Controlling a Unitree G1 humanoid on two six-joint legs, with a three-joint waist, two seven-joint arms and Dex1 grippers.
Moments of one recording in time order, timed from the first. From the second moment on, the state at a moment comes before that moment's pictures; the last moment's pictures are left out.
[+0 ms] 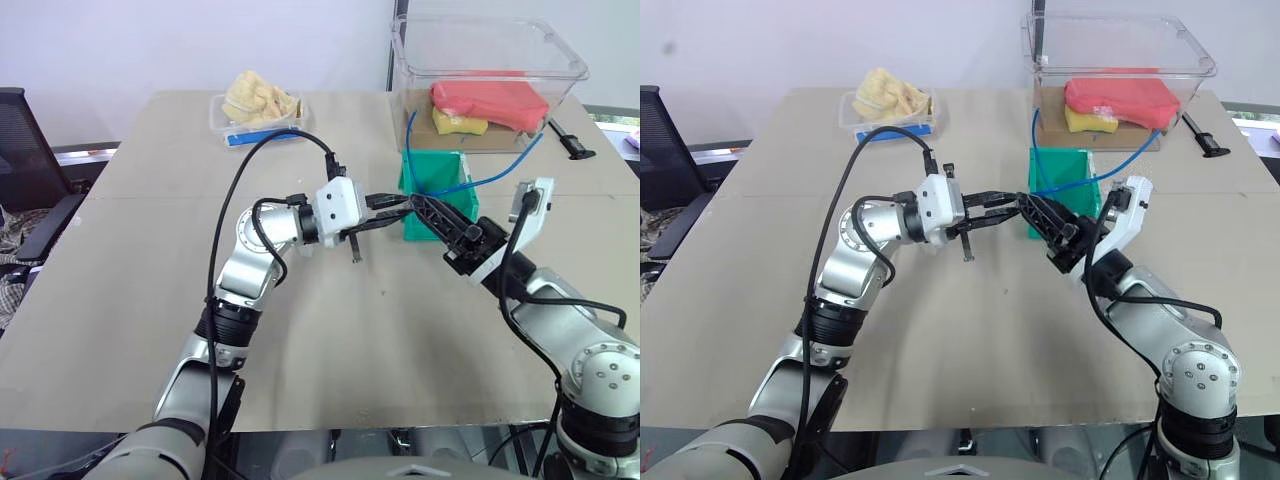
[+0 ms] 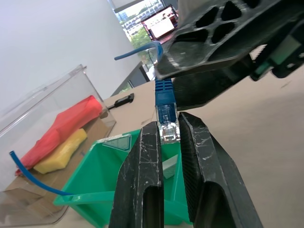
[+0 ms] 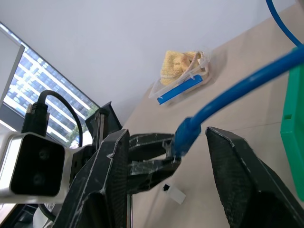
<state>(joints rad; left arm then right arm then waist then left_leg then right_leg) -0.64 0.34 -0.20 0.07 -0.18 -0.14 -1.02 -0.23 -0.30 -0.12 -0.66 1.42 0.74 -0.26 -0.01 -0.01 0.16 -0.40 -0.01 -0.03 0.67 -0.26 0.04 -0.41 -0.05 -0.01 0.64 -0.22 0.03</state>
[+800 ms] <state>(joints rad) -0.54 0.54 -0.07 0.01 -0.41 0.31 -1.05 -0.20 -0.37 -0.11 -0.65 1.46 0.70 -0.25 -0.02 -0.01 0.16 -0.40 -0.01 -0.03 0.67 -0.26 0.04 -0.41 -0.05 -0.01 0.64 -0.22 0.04</state>
